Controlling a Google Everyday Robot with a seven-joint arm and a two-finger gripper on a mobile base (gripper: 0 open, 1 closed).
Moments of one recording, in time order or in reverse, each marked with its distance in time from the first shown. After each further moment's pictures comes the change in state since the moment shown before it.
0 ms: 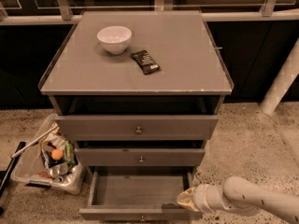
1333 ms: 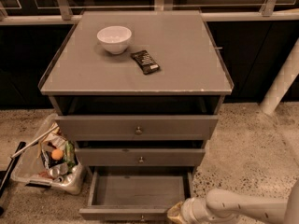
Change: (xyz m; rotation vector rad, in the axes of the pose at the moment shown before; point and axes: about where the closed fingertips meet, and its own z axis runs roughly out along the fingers) arm 0.049 0.033 0.088 -0.077 0.050 0.083
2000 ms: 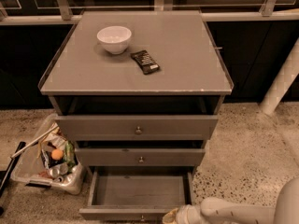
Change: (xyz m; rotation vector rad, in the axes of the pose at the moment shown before) arm 0.022 0.011 0.050 -0.018 -0.032 0.014
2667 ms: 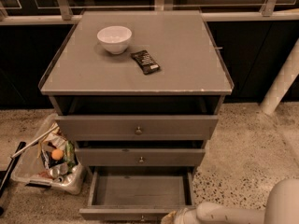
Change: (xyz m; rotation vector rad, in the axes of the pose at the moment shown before) arm 0.022 -0.006 0.033 0.039 0.011 -0.014
